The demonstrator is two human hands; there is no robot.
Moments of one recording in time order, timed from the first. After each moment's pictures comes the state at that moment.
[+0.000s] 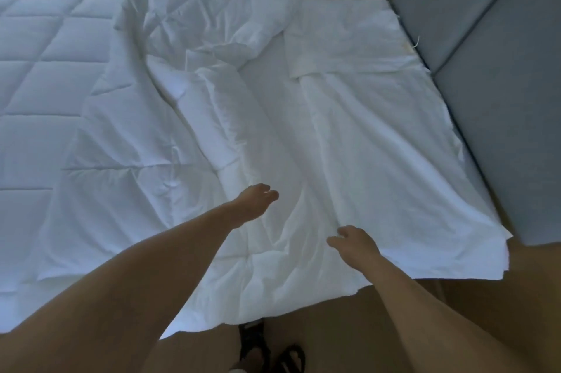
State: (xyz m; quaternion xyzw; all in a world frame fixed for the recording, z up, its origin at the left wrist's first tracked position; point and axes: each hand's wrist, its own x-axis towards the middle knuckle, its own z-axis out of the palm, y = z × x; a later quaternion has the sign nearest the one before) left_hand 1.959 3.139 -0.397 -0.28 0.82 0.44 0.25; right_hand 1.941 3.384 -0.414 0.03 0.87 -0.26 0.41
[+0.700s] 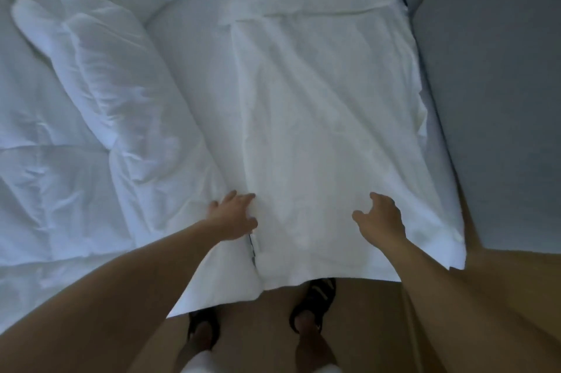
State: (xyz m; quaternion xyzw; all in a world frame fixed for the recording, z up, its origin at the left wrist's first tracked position) left_hand 1.861 3.326 -0.535 -0.18 0.89 0.17 0.38; right_hand 1.755 3.619 -0.522 0.06 0.92 -0.18 0.33
